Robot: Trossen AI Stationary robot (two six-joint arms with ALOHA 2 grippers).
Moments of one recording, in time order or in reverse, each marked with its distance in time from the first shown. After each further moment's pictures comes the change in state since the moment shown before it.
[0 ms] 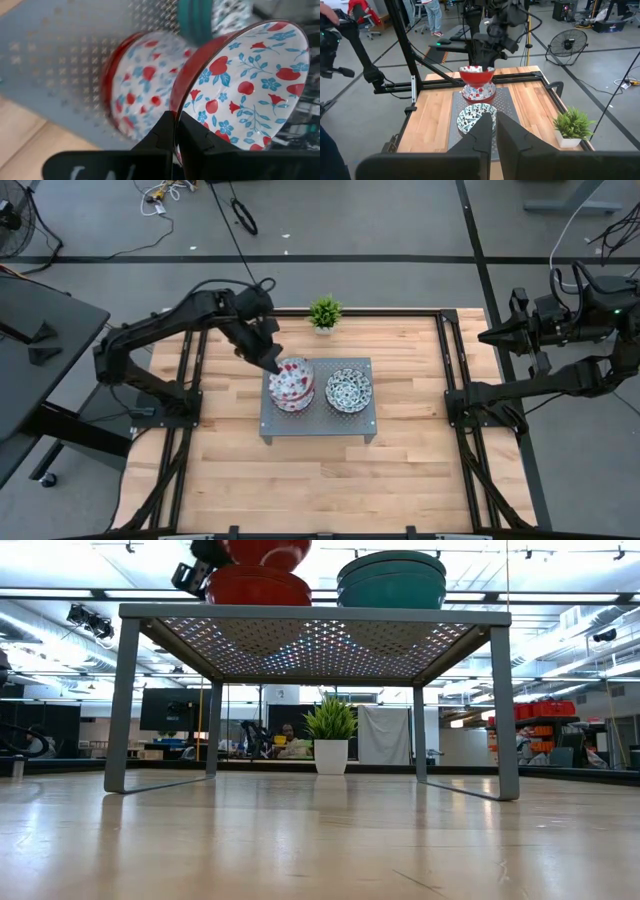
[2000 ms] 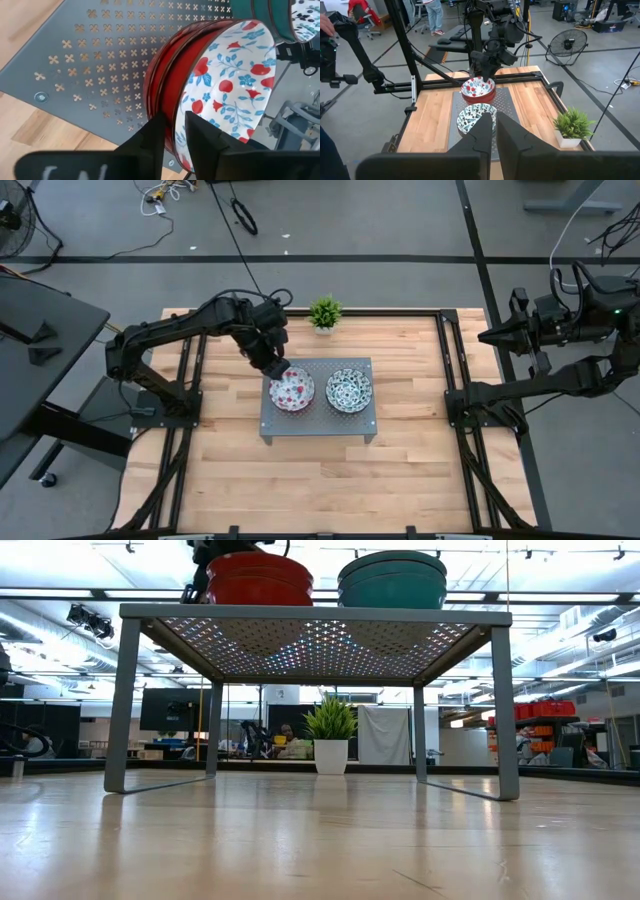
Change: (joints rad) left arm -0.066 0.096 0.000 -0.075 -0.168 0.163; right arm 0.000 0.000 0.000 0.000 0.000 0.000
